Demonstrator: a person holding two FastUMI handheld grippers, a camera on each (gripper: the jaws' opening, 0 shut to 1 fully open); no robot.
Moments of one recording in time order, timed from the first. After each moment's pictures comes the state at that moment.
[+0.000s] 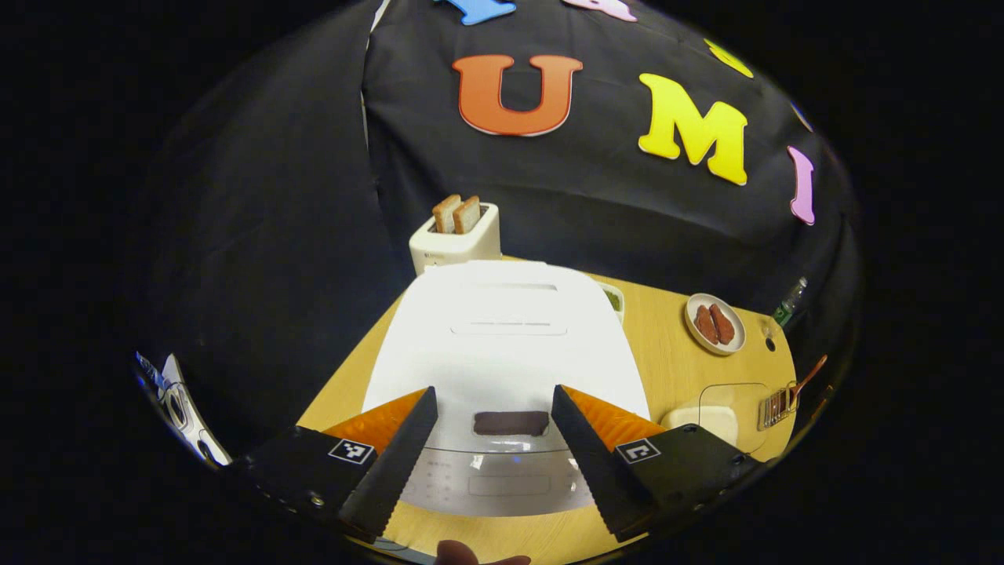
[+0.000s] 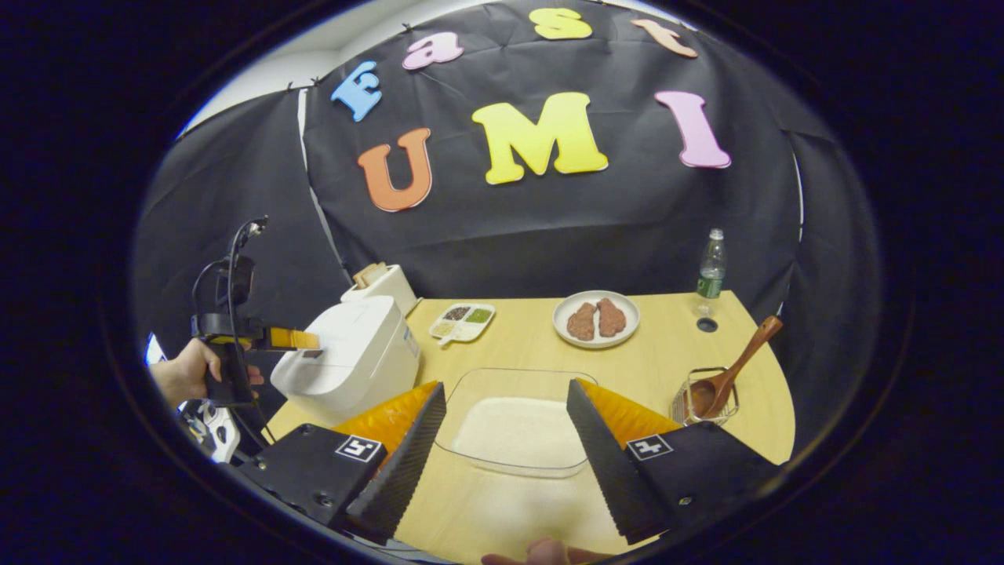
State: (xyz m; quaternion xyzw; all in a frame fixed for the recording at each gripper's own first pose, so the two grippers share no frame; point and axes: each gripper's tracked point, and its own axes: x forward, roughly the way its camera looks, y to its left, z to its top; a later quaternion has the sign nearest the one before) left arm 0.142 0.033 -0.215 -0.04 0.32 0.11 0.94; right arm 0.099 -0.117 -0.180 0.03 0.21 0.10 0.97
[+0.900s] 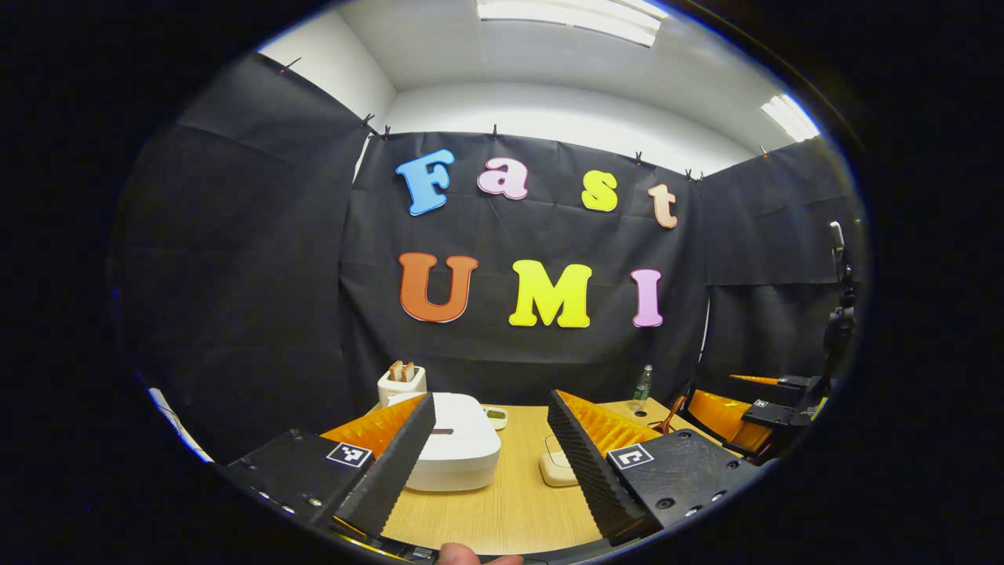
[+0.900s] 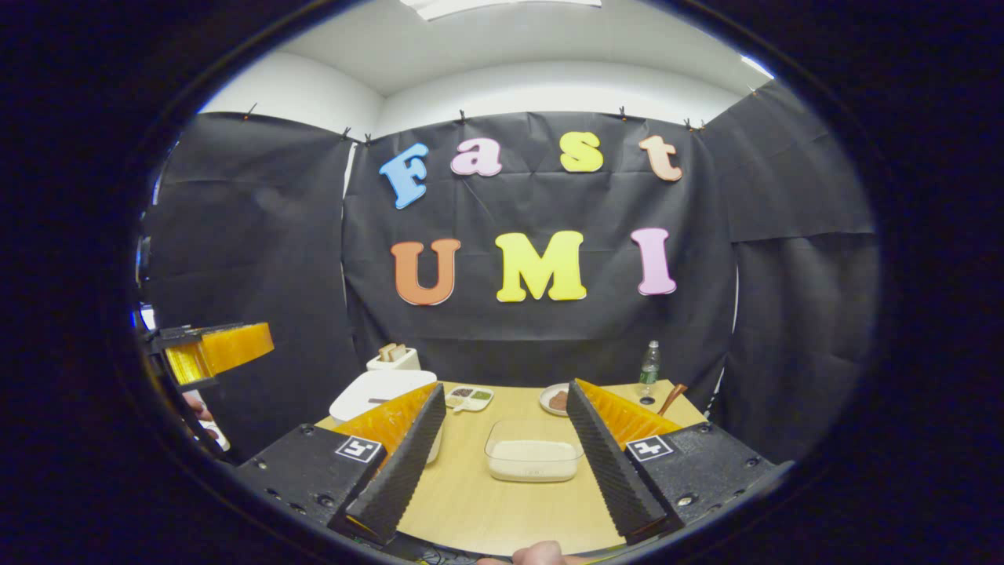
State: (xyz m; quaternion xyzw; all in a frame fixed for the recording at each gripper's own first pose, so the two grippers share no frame) left arm -0.125 -0.057 -0.017 -0.02 0.01 -0.03 1.00; right arm -0.117 -0.040 -0.060 -0.01 0.00 0.04 1.00
